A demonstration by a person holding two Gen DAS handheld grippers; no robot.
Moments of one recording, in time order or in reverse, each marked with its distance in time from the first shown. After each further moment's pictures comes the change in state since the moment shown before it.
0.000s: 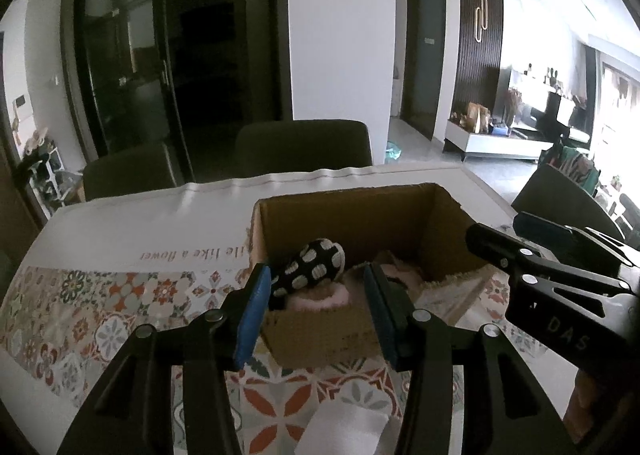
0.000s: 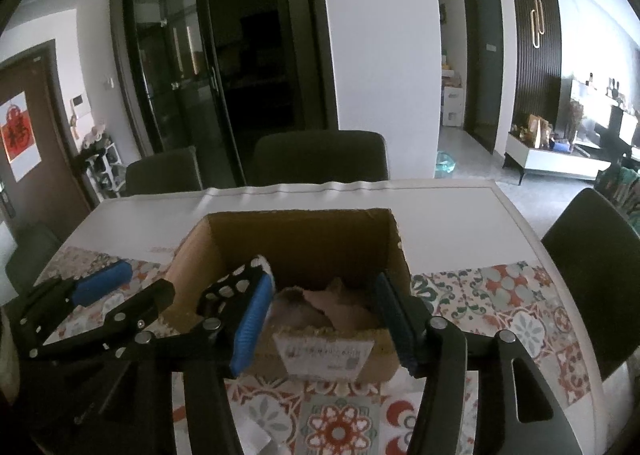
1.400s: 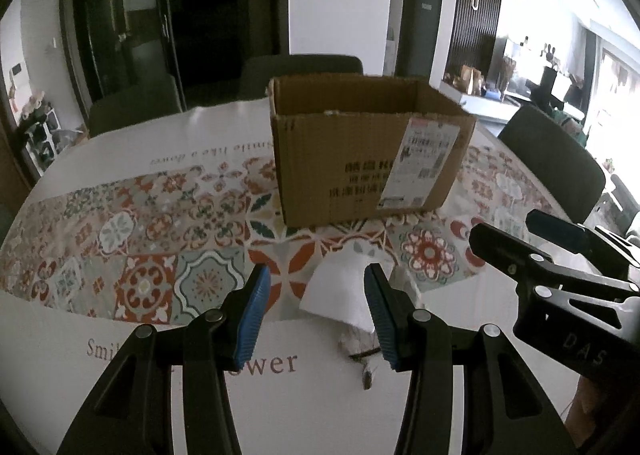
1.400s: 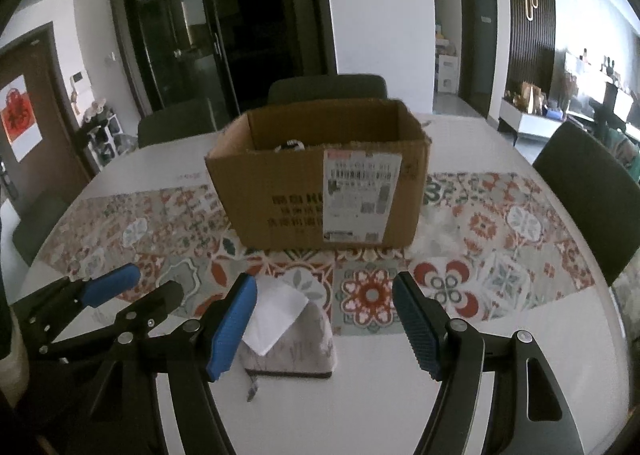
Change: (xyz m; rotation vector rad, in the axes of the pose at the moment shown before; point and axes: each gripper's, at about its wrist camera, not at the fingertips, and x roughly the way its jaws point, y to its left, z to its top) left arm -0.046 0.014 -0.124 -0.004 0.158 -0.034; right arm -0.057 0.038 -0.123 0.022 0.121 -0.017
